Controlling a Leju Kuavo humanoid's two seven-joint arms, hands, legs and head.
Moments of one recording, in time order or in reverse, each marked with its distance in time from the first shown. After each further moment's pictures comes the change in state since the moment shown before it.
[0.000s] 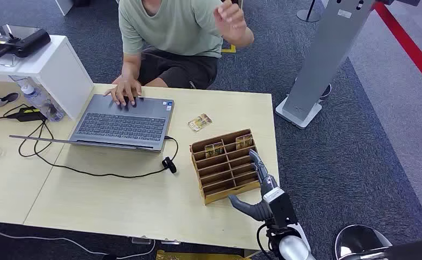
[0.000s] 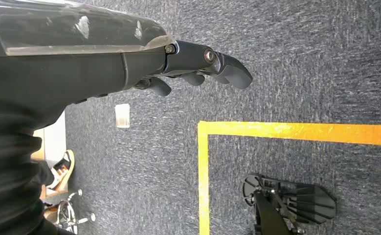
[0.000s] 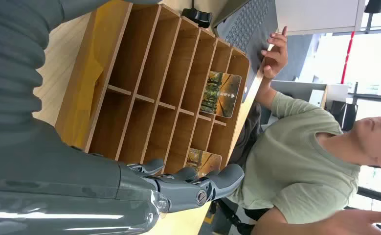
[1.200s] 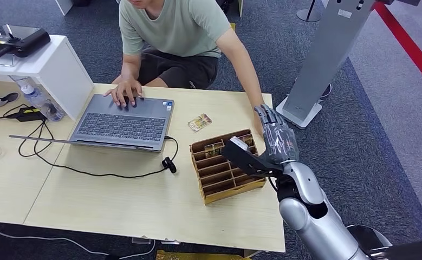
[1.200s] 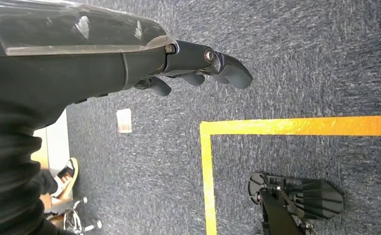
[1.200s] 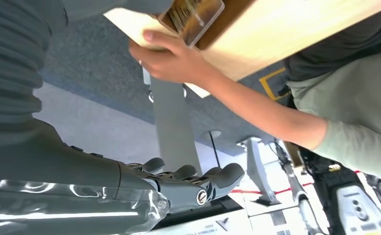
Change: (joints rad) left arm 0.000 0.000 -0.008 0.000 -0.040 -0.029 0.007; right arm -0.295 -0.043 0.027 -0.215 0.908 0.169 0.845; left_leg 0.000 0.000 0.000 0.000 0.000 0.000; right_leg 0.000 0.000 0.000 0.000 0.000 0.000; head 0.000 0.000
